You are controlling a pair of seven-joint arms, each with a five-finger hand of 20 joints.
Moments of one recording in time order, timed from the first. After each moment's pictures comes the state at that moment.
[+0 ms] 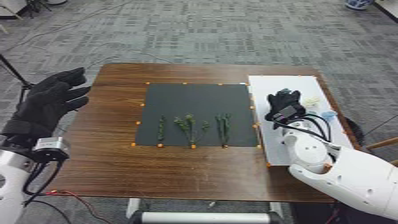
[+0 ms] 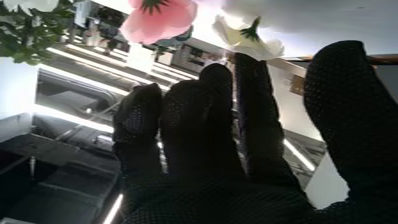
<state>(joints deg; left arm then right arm) 126.7 -53.8 -116.4 -127.0 49.1 -2.0 -1.4 -49.1 -36.3 12.9 -91.6 -133.5 11.5 44.0</state>
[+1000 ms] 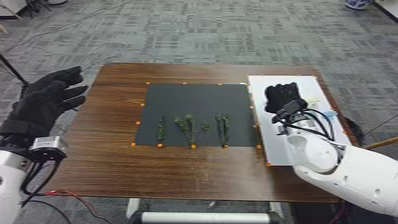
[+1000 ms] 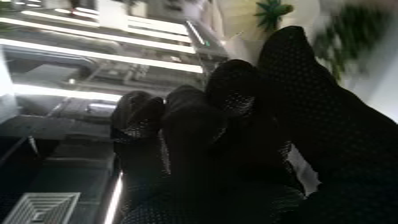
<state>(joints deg) 126.9 -53.9 -117.1 -127.1 49.0 -1.7 -1.3 -44.7 -33.9 7.6 -94.0 -133.2 32.3 39.2</state>
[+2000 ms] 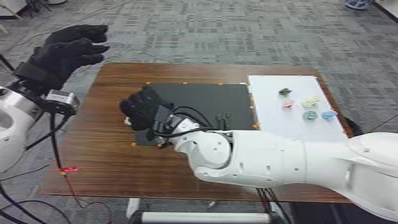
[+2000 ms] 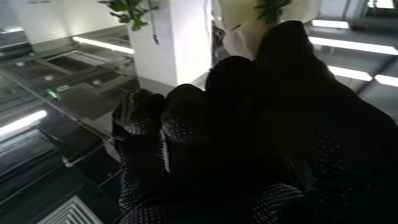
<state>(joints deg) 103.6 -37.2 -104.3 -118.5 47.8 -5.1 -3.1 -28.4 -72.5 -10.0 -86.6 -122.1 34.2 22.7</state>
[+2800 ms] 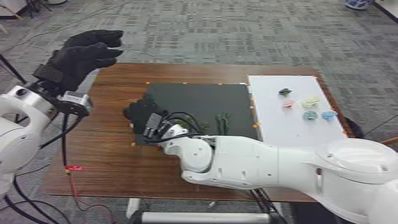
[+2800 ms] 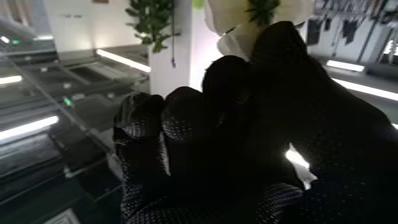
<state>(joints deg) 99.2 -37.8 -98.2 -117.0 47.8 -5.9 -3.1 -31.9 -79.9 -10.6 -75.4 -127.4 28.3 27.5</state>
